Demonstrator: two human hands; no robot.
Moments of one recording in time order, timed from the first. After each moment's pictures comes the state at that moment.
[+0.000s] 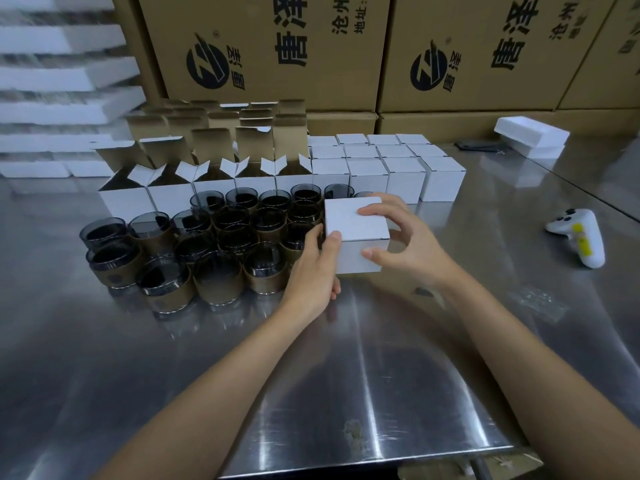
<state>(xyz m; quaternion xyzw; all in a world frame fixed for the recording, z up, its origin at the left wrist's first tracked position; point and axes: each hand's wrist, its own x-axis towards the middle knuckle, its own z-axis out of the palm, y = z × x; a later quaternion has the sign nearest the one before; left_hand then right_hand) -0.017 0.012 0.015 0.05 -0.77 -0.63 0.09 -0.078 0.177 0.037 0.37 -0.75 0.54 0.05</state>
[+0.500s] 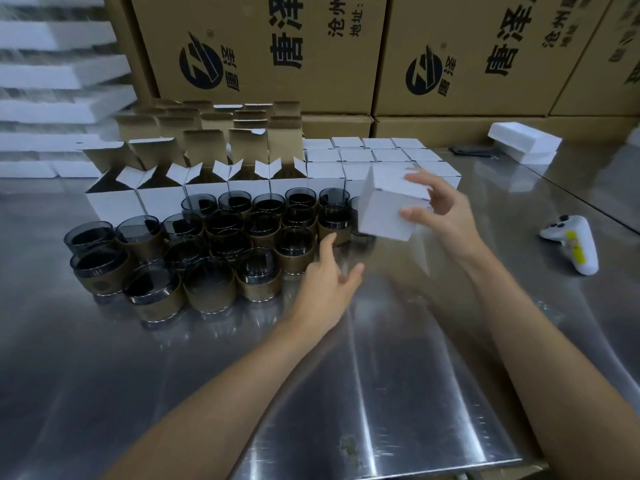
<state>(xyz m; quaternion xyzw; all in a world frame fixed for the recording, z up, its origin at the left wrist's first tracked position) -0.025 0.023 0.000 -0.02 -0.87 -0.47 0.15 -0.126 0.213 0.054 0.28 -0.71 0.64 0.12</state>
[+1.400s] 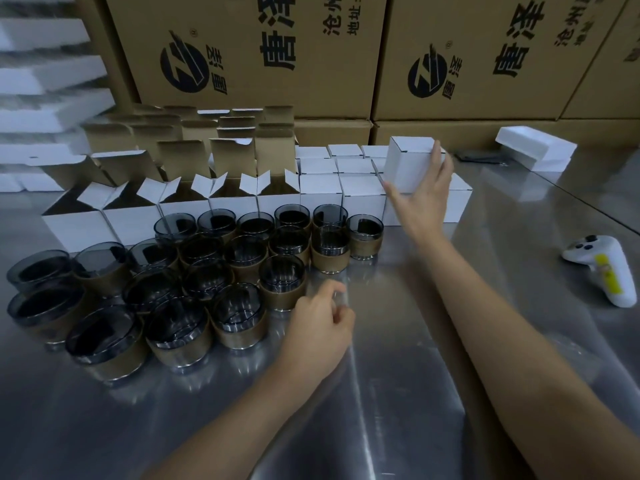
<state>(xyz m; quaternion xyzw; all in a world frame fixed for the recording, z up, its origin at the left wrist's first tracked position) -0.047 0.019 -0.015 -0.02 -0.88 -0.44 0.18 -0.266 0.179 0.025 0.09 -0.85 0.40 0.34</state>
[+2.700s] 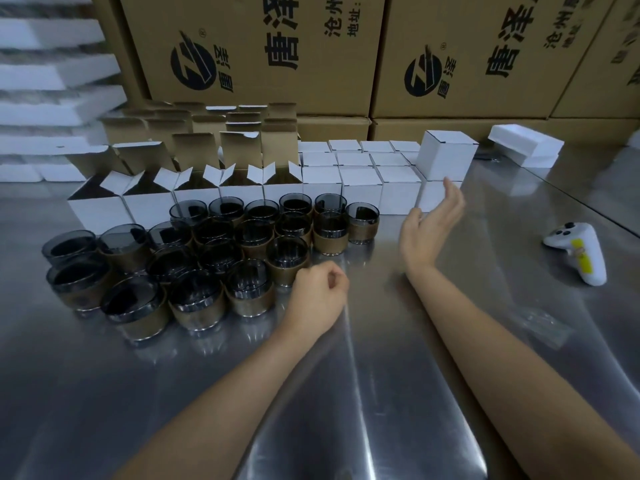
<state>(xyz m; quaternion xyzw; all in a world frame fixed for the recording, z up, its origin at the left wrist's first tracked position) -0.045 0.018 -0.006 0.01 -0.87 -0.46 0.16 -0.174 0.165 0.006 0.00 -0.74 0.50 0.45</state>
